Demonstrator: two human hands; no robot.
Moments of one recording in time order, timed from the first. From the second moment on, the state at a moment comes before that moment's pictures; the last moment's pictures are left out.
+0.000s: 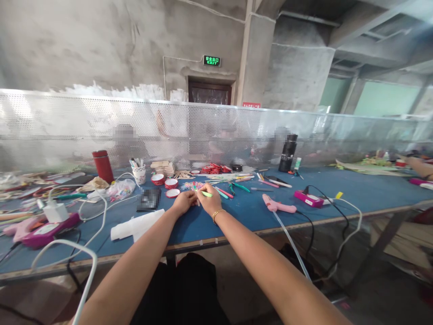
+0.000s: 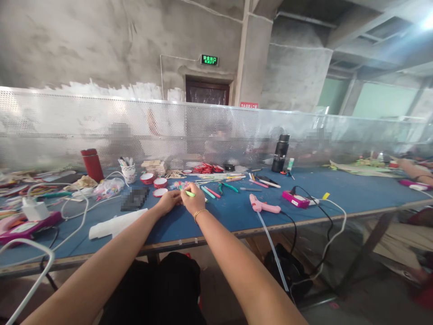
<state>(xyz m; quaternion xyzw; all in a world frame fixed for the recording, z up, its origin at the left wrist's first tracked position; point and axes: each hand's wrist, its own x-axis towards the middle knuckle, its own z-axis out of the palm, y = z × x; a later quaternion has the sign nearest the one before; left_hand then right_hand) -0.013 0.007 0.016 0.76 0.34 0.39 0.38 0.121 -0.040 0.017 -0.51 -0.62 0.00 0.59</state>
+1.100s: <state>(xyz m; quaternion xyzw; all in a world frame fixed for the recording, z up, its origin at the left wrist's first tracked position) -0.012 0.010 0.014 0.76 0.35 0.40 0.38 0.122 -0.036 0.015 -0.51 -0.61 -0.01 0.61</state>
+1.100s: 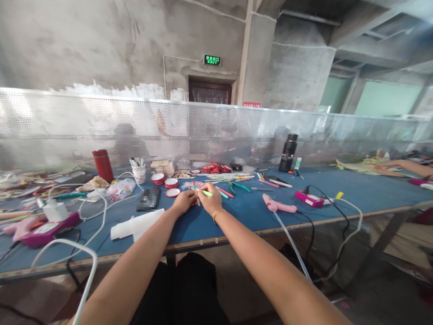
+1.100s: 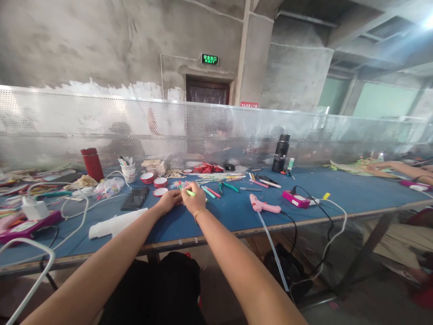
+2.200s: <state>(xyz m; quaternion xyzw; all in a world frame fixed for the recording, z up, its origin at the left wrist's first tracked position) -0.013 0.010 0.013 0.75 0.36 0.39 0.39 0.122 -0.036 0.016 -0.52 -0.60 0.00 0.61</state>
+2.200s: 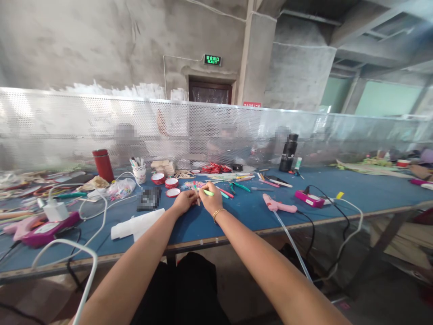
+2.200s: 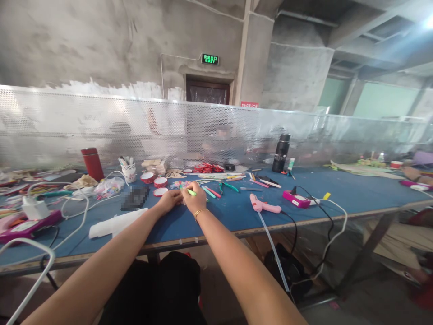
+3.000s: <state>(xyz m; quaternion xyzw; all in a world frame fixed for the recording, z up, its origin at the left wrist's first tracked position) -0.017 0.016 0.011 0.77 0.41 0.35 0.33 0.127 -0.022 0.004 -0.53 -0.57 0.15 0.61</state>
